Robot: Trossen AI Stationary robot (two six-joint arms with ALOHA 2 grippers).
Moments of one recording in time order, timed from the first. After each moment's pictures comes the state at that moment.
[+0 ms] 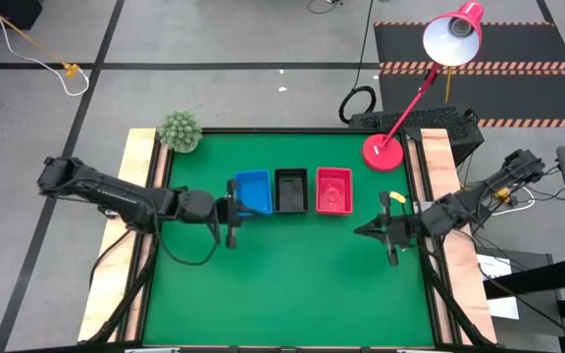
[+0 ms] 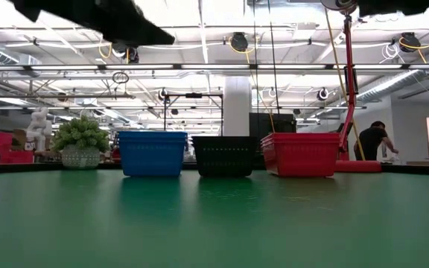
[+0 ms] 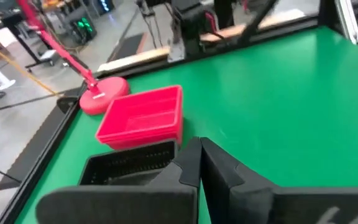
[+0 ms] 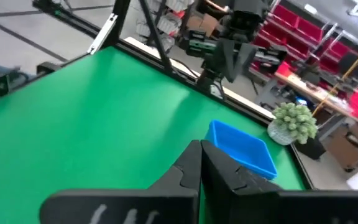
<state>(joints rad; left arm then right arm) -0.17 1.17 0.64 0.20 -0.23 0.22 0.53 0.64 0.46 -0.04 0.44 -0.31</state>
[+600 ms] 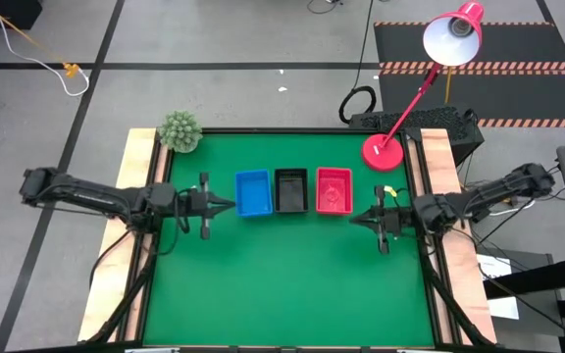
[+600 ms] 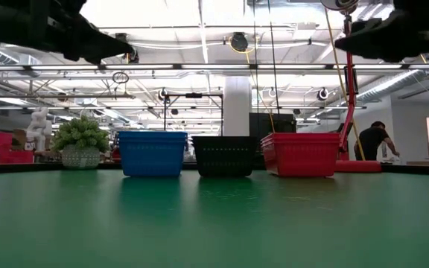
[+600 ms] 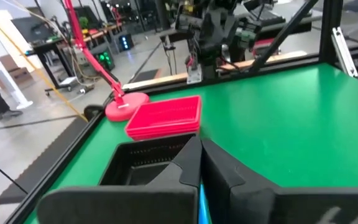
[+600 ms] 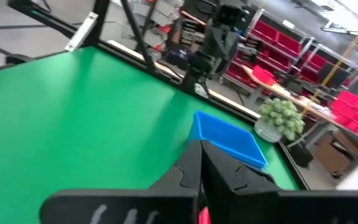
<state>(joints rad) -0.09 0.74 0.28 0.34 -0.17 0.21 0.28 0.57 0.18 0.28 0.23 -0.41</state>
